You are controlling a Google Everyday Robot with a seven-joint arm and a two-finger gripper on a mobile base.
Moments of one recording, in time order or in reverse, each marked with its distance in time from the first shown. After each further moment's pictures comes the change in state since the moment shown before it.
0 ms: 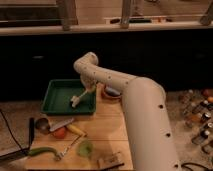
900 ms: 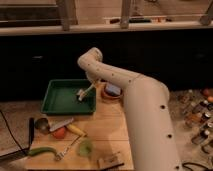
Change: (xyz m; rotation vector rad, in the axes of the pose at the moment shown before) arm 0.038 -0.021 -0.017 0.036 0.086 0.085
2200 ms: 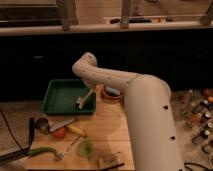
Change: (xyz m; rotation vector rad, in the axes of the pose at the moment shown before) arm 0.000 0.033 -0.004 -0.044 0.076 -0.113
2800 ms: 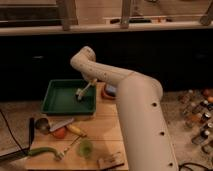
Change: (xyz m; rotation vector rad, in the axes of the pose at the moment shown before) arm -0.006 -0.050 -0.009 0.061 0.004 0.009
